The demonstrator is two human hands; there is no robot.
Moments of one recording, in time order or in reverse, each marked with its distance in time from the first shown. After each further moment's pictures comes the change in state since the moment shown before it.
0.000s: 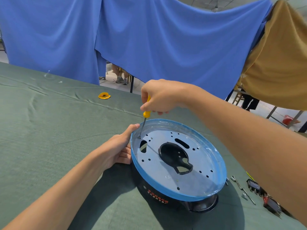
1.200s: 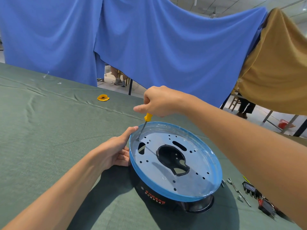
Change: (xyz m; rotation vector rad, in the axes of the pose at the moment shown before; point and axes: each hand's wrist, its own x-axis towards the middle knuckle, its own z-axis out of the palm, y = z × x) left_hand -0.005 0.004 -0.002 0.005 0.023 -0.049; right_hand 0.001 0.002 0.008 0.015 0.029 0.089
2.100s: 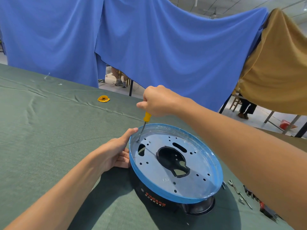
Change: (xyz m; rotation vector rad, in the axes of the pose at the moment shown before) left_hand 0.006 -0.002 -0.001 0.001 0.002 -0.003; right_hand 0.011 0.000 0.006 0.002 0.080 0.002
